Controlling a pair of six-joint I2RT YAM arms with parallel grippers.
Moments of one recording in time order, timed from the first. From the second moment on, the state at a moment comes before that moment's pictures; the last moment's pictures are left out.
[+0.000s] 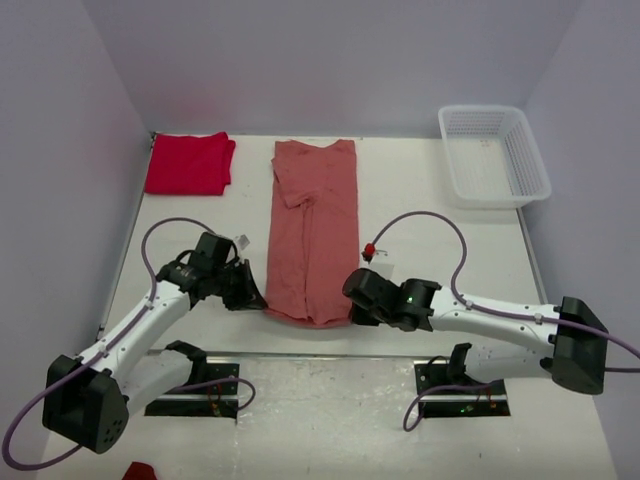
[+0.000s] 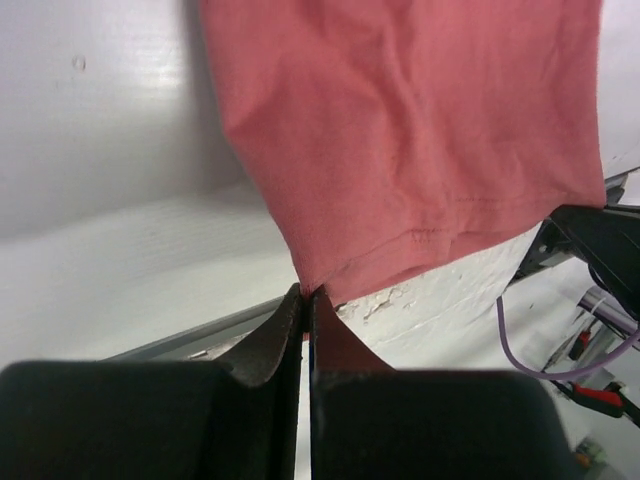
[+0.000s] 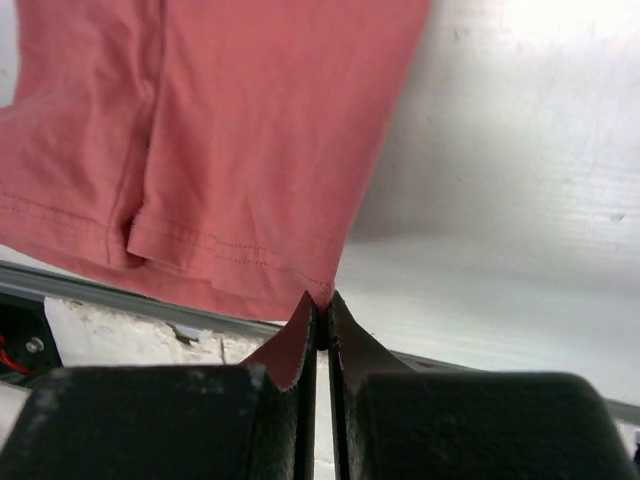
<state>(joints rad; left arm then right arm) -0.37 0.98 0.59 -0.72 0.41 -0.66 1.15 1.18 0.72 -0.60 0.30 1.17</state>
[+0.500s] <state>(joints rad) -0.36 1.48 1.11 -0.68 0.31 -0.55 0.73 1.48 1.21 -0.72 0.27 0.65</state>
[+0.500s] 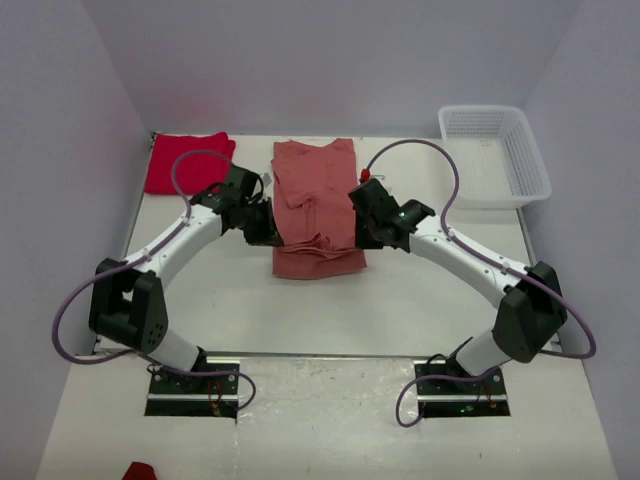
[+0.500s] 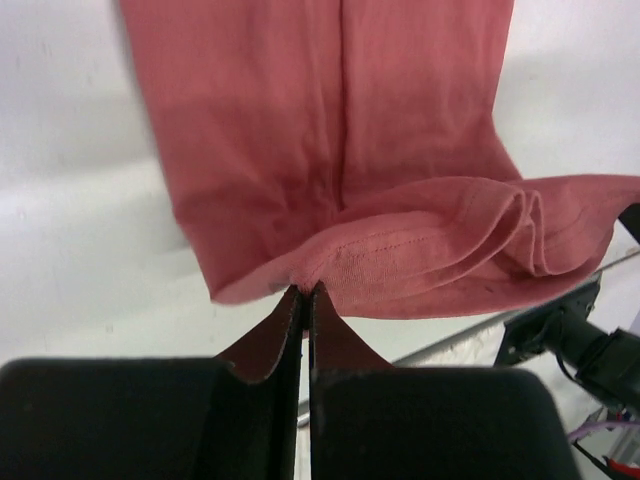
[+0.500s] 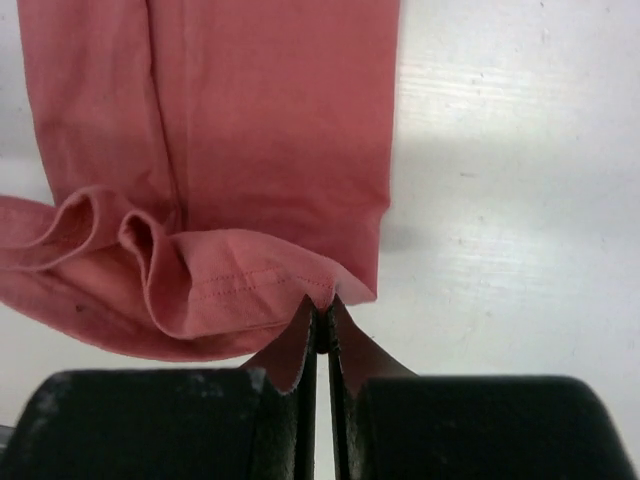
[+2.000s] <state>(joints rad) -0.23 2.07 1.65 -0.65 0.28 -0.49 0.38 2.18 1.94 -0.78 -0.14 0.23</state>
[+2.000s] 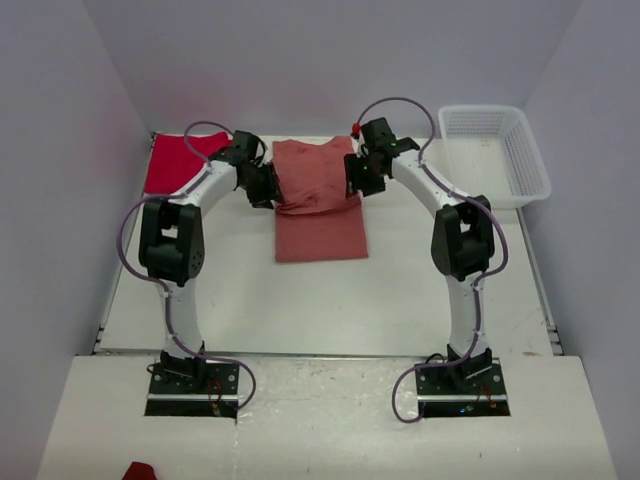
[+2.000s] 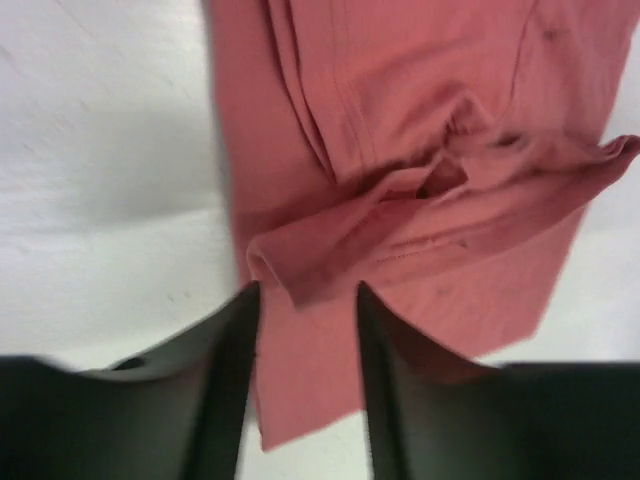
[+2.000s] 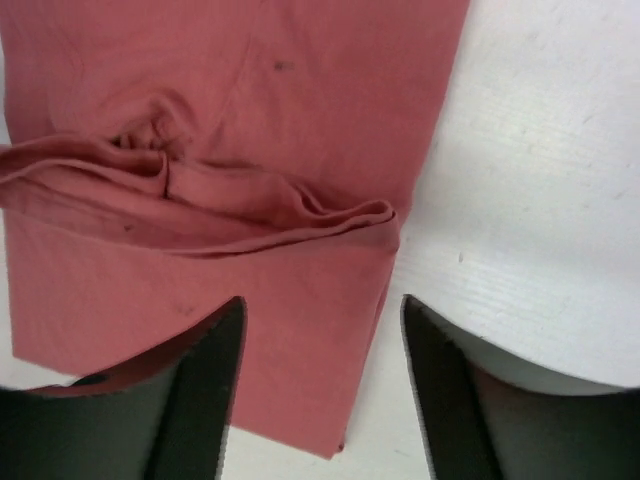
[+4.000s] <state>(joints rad) -0.30 2.37 1.88 -0.42 0.57 -0.52 0.50 1.82 1.31 -0.56 -0.28 0.39</state>
